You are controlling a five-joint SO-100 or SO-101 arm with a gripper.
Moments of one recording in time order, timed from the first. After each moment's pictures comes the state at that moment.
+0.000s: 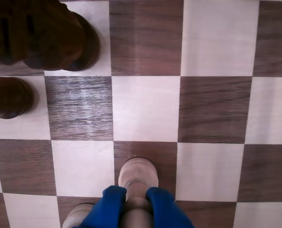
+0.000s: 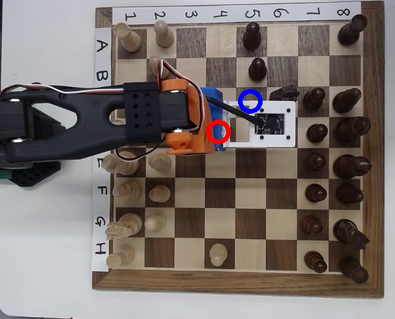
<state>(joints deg) -6.7 77.7 90.3 64.8 100.3</state>
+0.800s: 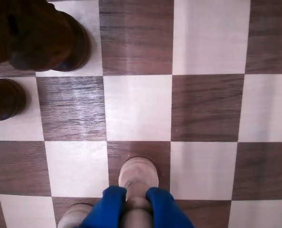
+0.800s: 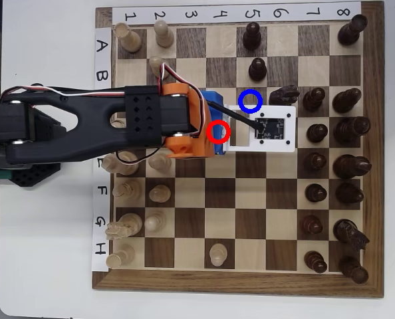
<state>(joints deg) -5.6 76.7 89.3 65.5 100.3</state>
